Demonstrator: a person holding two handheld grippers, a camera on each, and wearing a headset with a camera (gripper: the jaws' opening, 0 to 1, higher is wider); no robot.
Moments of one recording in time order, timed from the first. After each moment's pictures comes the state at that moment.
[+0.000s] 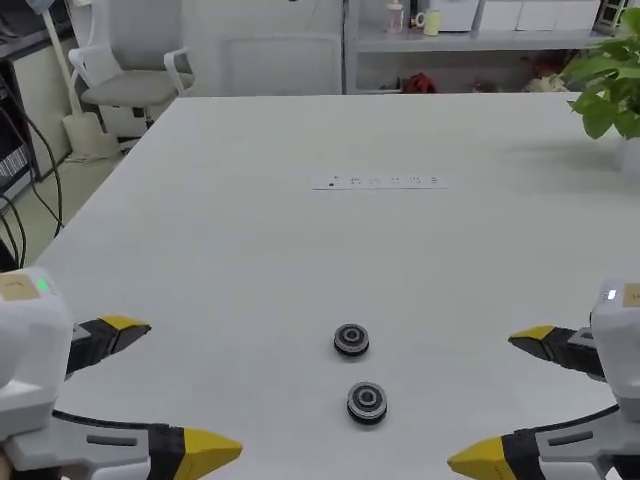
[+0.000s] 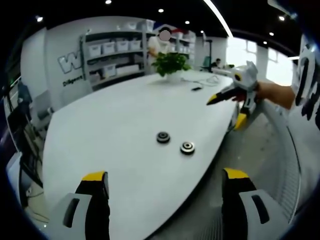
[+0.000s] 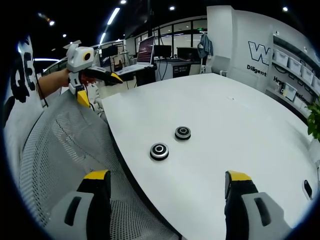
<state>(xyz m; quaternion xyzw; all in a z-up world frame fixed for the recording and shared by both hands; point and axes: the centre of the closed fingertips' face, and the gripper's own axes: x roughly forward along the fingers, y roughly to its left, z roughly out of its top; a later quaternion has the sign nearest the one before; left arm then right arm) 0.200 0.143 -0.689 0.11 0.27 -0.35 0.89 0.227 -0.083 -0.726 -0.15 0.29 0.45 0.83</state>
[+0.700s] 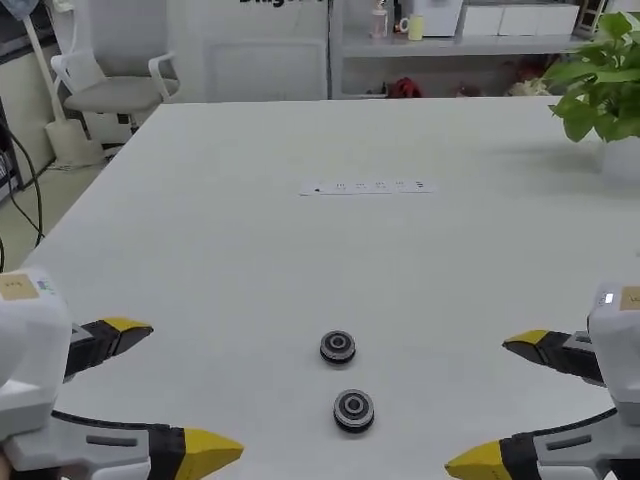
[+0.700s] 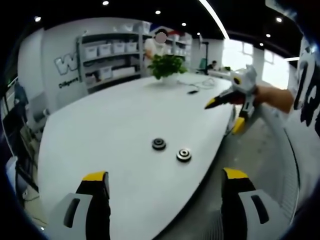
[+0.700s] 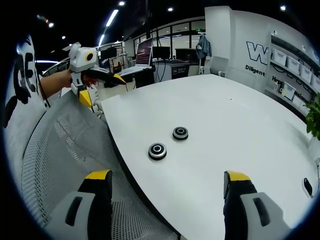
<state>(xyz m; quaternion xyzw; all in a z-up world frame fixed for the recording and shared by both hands) 0.209 0.127 -0.680 0.09 0.26 -0.37 0.89 0.228 -0.090 -0.722 -0.14 0.28 0.45 0.83</state>
